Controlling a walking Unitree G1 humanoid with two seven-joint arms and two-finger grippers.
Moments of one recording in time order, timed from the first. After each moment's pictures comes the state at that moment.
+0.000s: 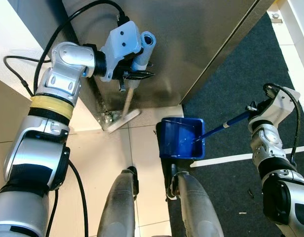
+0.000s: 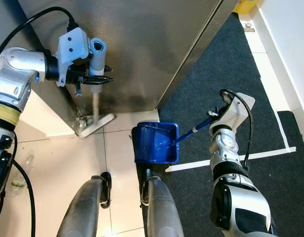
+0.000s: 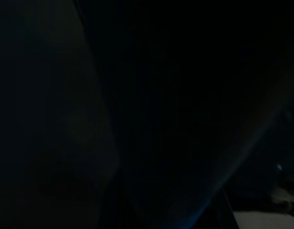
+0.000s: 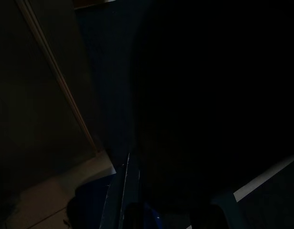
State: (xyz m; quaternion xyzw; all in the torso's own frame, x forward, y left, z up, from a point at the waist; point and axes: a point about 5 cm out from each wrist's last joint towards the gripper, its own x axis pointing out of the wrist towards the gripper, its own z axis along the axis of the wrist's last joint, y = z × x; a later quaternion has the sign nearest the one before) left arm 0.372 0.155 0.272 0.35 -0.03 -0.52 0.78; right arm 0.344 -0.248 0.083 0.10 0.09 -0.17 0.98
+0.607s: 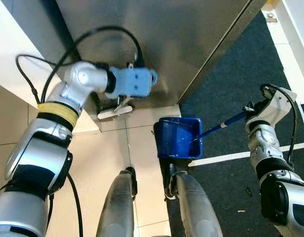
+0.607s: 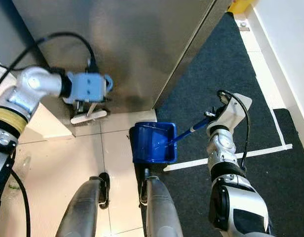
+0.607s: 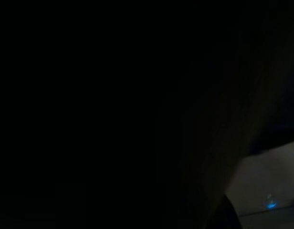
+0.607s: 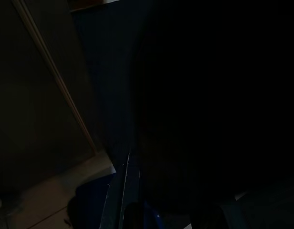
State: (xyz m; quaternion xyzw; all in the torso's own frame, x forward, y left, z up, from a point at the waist) left arm 0.368 0.148 0.195 0.57 -0.01 -0.50 0.65; right arm 0.342 -0.243 0.077 0.10 0.09 -0.16 0.98
